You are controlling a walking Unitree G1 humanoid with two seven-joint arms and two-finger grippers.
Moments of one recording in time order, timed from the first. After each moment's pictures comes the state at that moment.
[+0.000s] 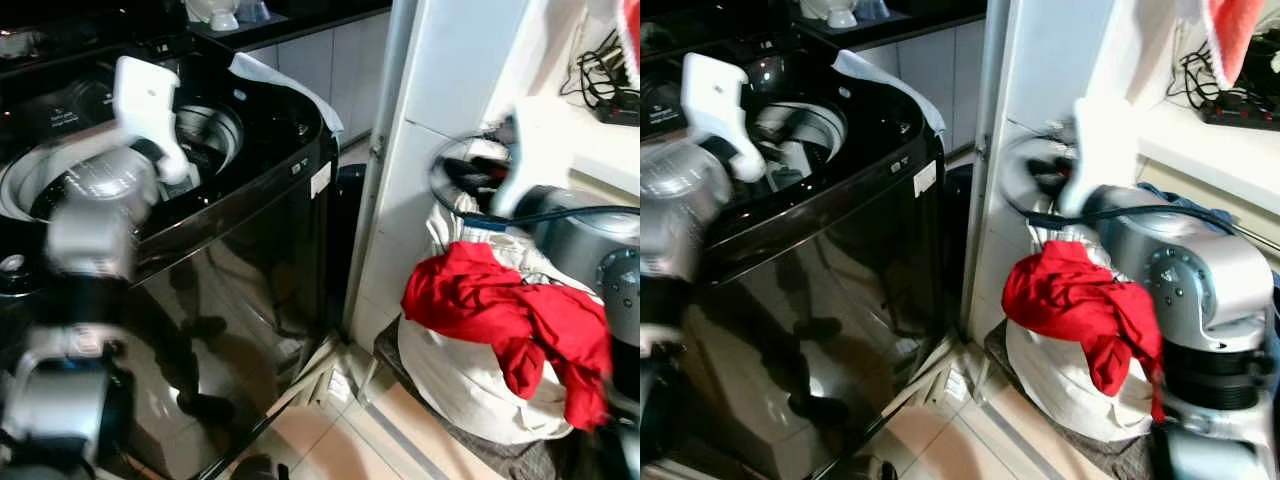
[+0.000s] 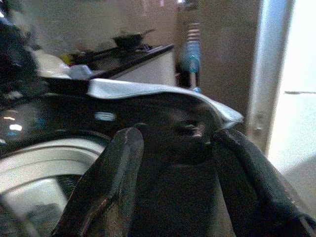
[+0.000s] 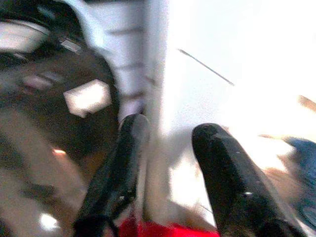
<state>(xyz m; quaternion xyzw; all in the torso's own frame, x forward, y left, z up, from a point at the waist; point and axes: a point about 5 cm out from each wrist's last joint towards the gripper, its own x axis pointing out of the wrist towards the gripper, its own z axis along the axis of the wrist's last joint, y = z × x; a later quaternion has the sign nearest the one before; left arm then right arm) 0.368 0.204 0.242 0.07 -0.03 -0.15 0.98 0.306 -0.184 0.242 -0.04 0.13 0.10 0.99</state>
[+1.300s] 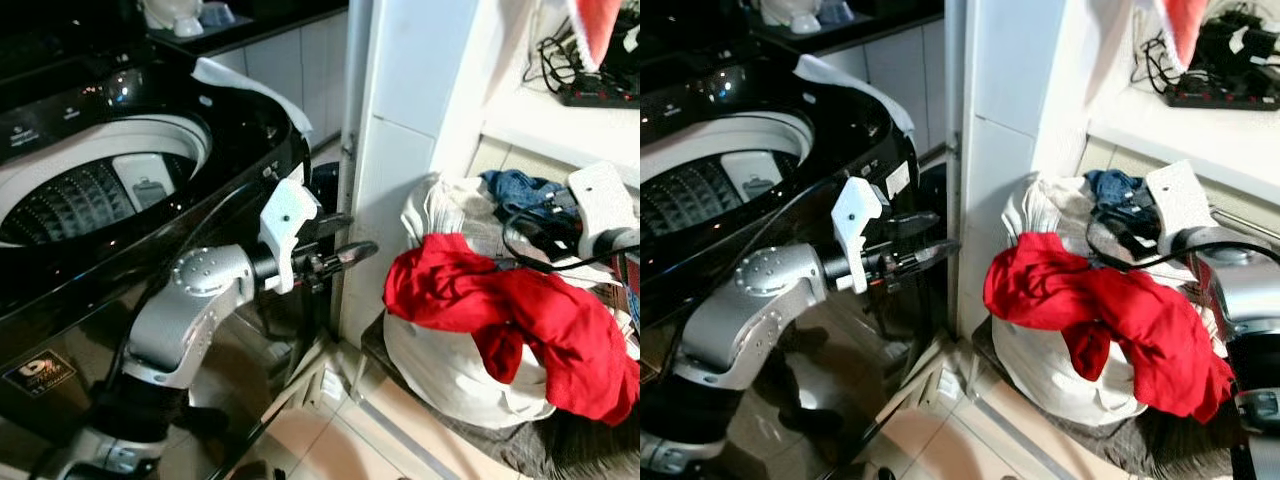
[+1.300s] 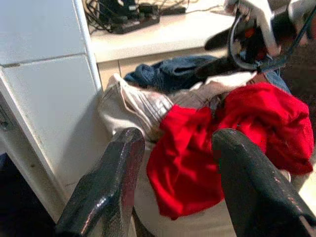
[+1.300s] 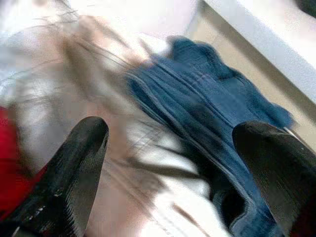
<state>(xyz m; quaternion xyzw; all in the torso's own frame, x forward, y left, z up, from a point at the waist) 0.289 0.093 0.185 0.06 0.02 -0.50 0.86 0.323 -0.292 0.185 -0.19 0.21 0.08 0.96</state>
